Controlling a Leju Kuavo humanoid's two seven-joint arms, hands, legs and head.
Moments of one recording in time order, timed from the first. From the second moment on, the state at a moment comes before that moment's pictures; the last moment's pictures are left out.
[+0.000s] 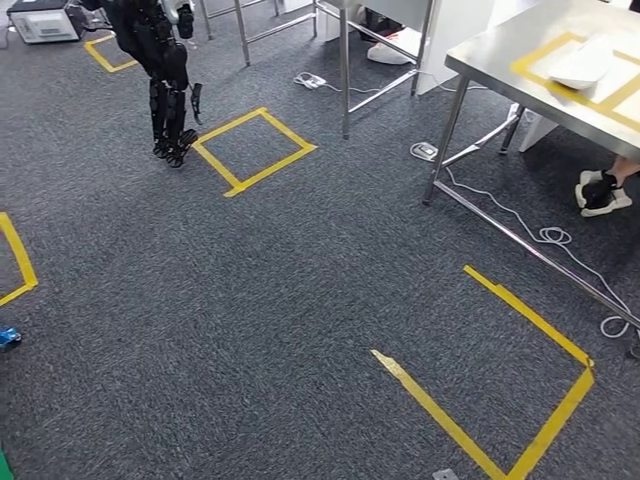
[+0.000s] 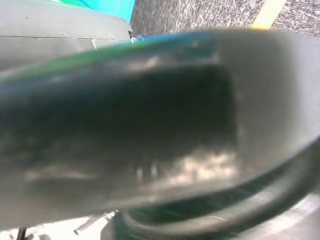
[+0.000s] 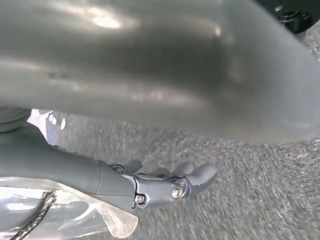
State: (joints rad) left arm -0.04 0.06 -1.06 -0.26 0.86 0.07 -0.02; right arm 0.01 -0.04 0.28 -0.18 -0.14 -0.08 -0.13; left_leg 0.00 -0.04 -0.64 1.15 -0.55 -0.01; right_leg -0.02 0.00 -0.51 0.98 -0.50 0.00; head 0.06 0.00
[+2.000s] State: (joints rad) left arm -0.05 0.00 -1.06 -0.20 0.91 0.17 -0.10; right arm -0.02 0.01 0.39 -0.18 -0.06 -0.12 -0.16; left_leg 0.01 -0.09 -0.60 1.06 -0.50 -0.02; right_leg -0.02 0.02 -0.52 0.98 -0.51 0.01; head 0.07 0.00
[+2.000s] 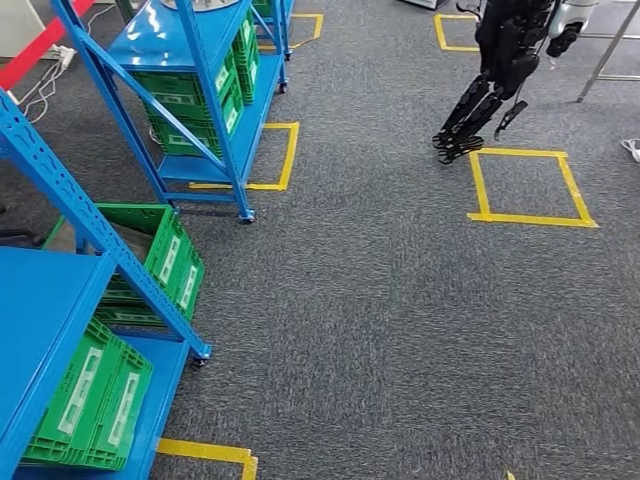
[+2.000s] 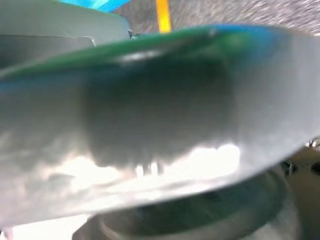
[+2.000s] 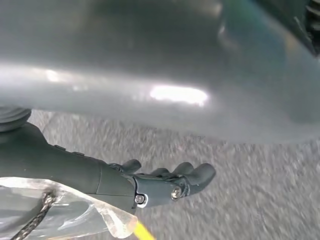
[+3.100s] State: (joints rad) left arm -0.06 0.04 -1.06 -0.19 0.86 0.09 -0.07; right arm 0.00 0.01 0.46 -0.19 0.01 -0.09 -0.16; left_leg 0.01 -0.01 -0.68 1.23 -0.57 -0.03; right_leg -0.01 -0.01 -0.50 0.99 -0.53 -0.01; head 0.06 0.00
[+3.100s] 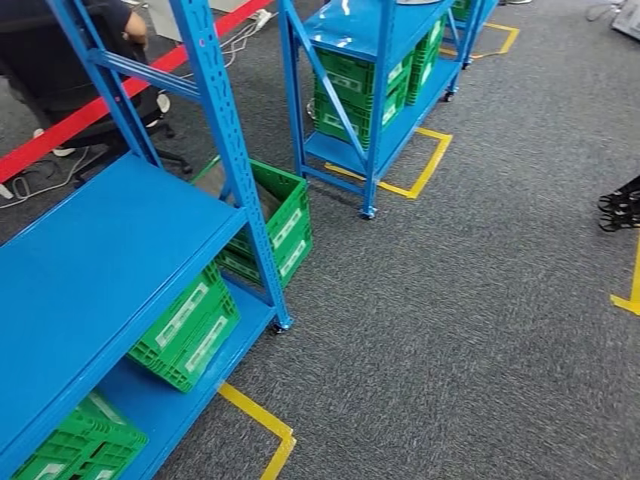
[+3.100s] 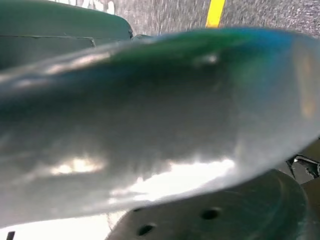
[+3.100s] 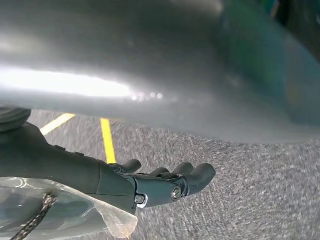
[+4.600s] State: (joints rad) left arm -0.07 0.03 -1.06 -0.19 0.89 0.13 -0.01; right arm -0.01 0.02 0.51 -0.20 0.02 -0.11 -0.15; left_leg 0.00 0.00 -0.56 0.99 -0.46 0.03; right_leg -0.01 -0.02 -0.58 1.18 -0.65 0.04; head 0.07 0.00
